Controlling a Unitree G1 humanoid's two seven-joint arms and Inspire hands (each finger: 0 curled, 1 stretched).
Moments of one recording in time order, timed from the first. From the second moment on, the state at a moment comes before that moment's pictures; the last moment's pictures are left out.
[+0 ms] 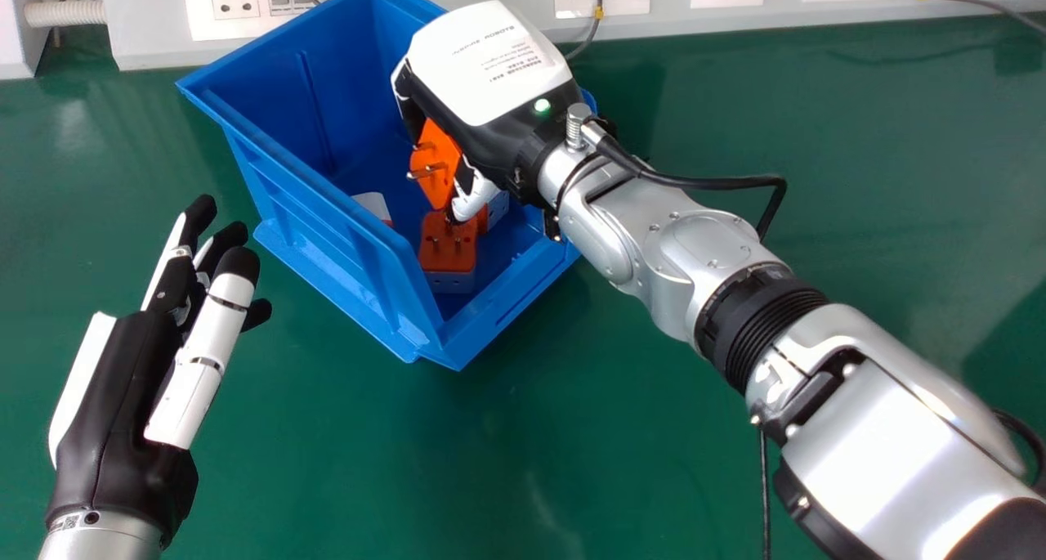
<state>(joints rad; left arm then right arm) 0.37 0.19 0.25 -0.53 -0.16 0.15 -0.17 -1.21 0.00 0.65 1.22 -0.94 -0.16 -0.34</state>
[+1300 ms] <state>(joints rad) 0.34 0.18 0.24 -0.52 -0.16 0.15 -0.16 -1.20 0.00 0.69 1.25 -0.88 -0.09 -0.22</state>
